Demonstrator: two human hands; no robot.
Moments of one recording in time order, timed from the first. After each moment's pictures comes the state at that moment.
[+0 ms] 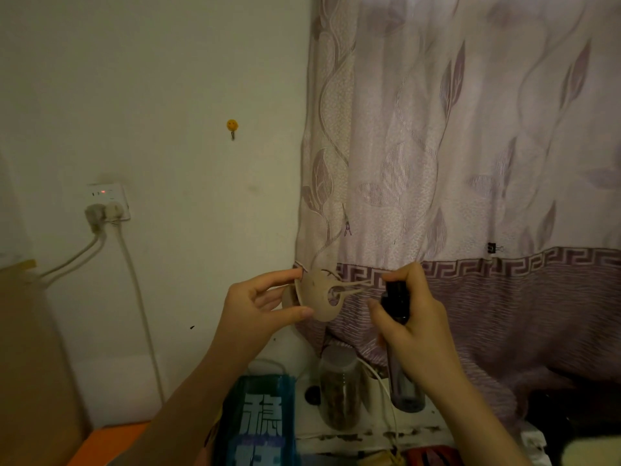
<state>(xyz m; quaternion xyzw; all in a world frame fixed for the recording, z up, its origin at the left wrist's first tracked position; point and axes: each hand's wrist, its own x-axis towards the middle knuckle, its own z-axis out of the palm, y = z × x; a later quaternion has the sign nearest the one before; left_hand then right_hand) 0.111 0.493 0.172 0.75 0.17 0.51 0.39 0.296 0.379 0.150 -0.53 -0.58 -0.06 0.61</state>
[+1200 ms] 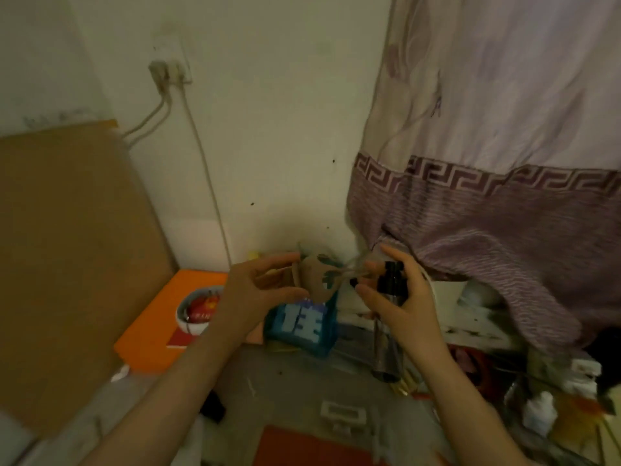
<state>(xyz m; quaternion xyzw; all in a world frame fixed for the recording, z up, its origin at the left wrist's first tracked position) 0.032 0.471 0.048 0.67 0.36 0.47 0.44 0.250 0.409 0.024 -0.48 -0.52 0.31 0.64</state>
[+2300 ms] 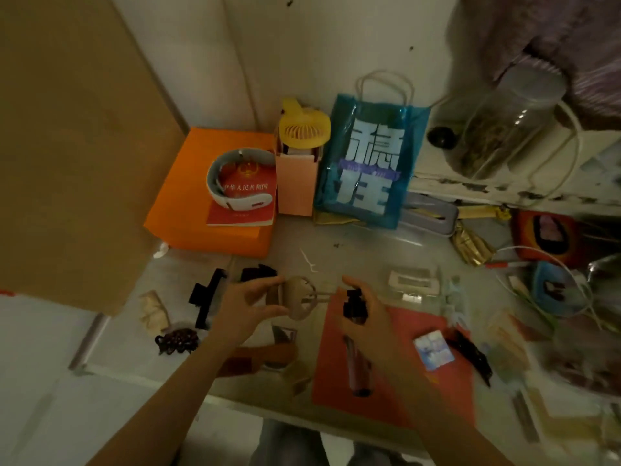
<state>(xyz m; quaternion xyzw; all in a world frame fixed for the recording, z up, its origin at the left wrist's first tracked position) -0.141 0.472 -0.194 0.59 0.56 0.26 0.52 0.072 0.396 -0.208 -0.62 -0.40 0.52 0.42</state>
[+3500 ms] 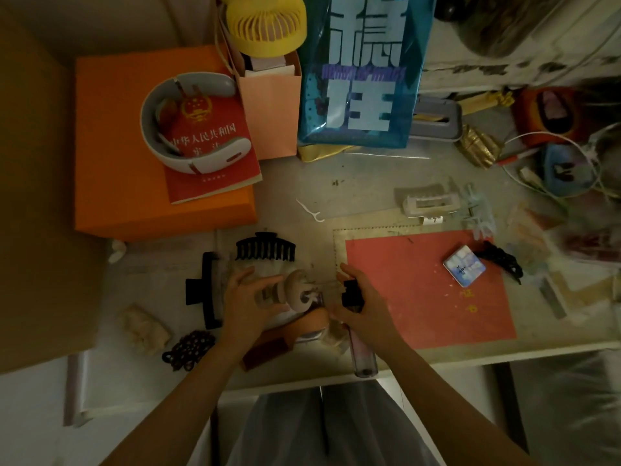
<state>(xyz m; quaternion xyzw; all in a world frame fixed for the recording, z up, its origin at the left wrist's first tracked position) -0.204 0.504 -0.303 0.72 0.55 0.07 0.43 -0.022 0.383 -0.301 -0.72 -0.31 0.47 0.40</state>
